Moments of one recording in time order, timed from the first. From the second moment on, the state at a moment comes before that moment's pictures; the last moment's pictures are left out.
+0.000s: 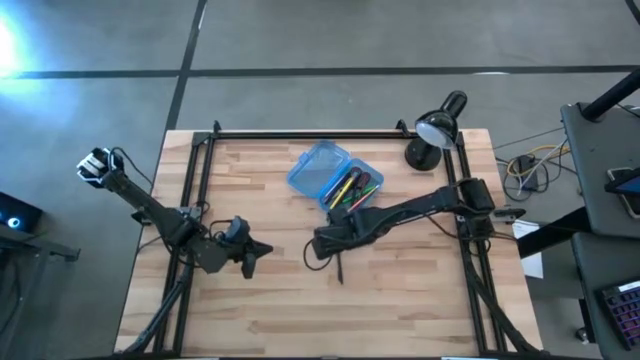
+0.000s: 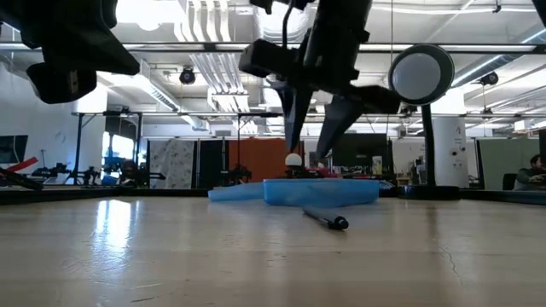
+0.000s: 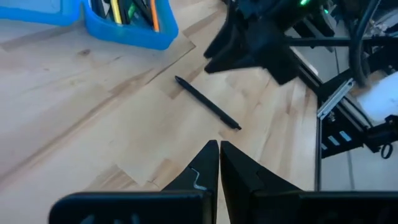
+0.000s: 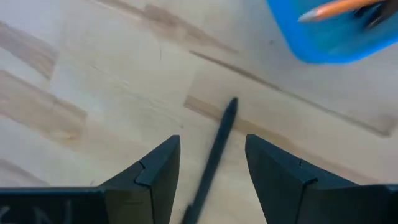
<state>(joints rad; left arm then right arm) -0.63 0.99 0.55 -0.15 -0.65 -1.13 0.19 2.01 1.57 -0.89 0.21 1.36</state>
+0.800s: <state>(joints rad) -0.63 0.95 0.52 -0.23 -0.59 -1.12 0.21 2.30 1.70 -0.97 0.07 1.28</state>
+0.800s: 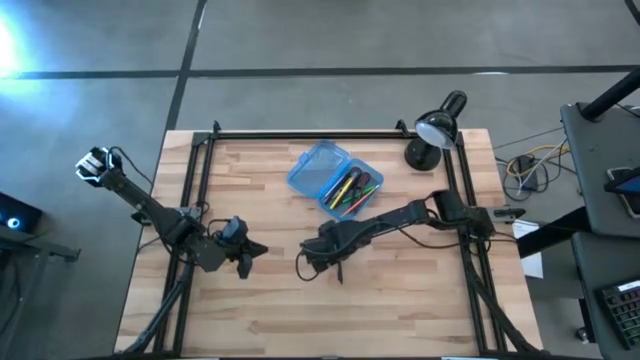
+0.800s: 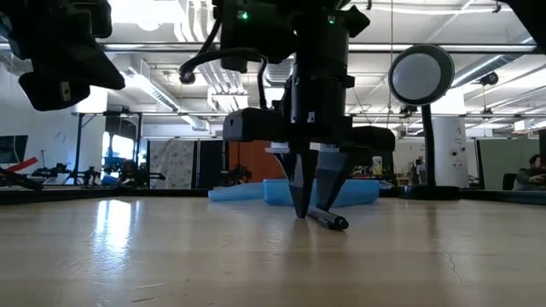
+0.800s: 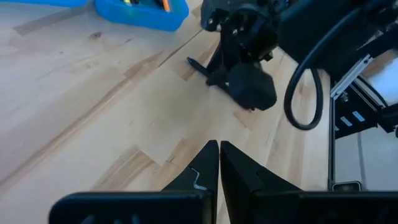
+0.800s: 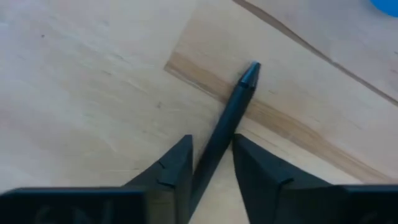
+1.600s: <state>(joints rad) -0.62 0.88 0.52 -0.37 -0.69 -1.31 0.18 1.88 1.62 -1.00 0.59 1.04</state>
